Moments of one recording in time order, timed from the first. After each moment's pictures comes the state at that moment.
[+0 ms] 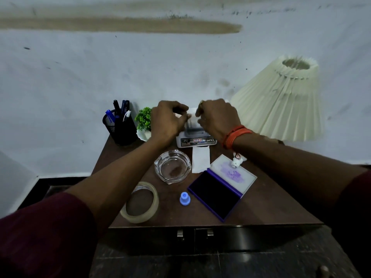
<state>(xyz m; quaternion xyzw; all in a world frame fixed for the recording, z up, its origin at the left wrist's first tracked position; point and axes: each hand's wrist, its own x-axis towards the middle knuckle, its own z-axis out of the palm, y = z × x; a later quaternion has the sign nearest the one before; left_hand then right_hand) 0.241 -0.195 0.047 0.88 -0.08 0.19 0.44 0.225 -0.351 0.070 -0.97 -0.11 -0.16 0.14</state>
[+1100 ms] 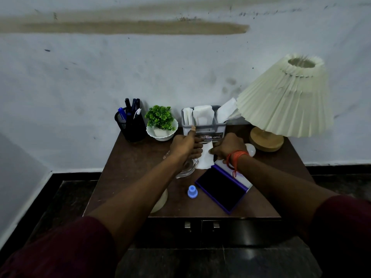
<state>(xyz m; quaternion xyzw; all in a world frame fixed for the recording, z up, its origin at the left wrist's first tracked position) 0.189 -0.224 0.021 0.67 0.17 -0.13 0.71 0.212 -0.359 -0.016 -0.90 0.16 0.07 0.39</state>
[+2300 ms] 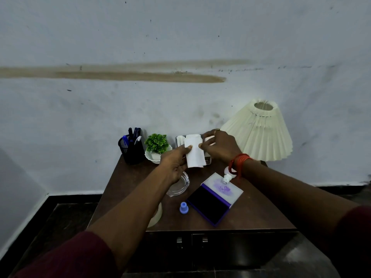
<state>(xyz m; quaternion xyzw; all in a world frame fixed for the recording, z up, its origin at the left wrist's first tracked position) 0.167 -0.221 0.074 0.52 0.18 -0.12 0.82 0.166 -0.367 0.110 -0.91 0.01 -0.05 0.41</state>
